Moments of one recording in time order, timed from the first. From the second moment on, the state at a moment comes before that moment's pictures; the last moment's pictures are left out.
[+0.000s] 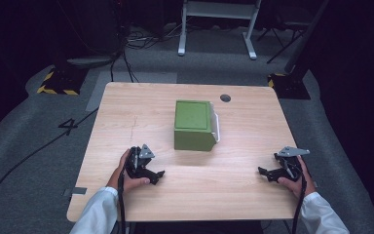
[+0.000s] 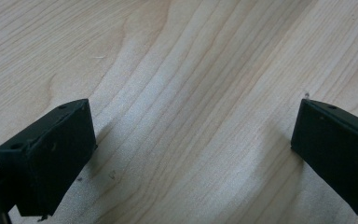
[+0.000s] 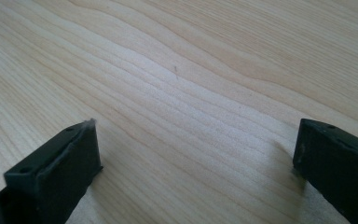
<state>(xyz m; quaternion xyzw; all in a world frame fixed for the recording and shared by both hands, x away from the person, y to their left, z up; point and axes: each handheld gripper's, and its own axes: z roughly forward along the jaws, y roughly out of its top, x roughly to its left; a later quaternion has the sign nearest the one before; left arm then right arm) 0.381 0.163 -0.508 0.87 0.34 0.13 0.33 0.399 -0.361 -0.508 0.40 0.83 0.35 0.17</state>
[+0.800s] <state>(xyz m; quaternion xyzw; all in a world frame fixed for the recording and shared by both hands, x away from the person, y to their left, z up) 0.379 0.164 -0.508 0.87 0.34 0.13 0.33 0.399 -0.364 -0.500 0.41 0.81 0.36 0.20</state>
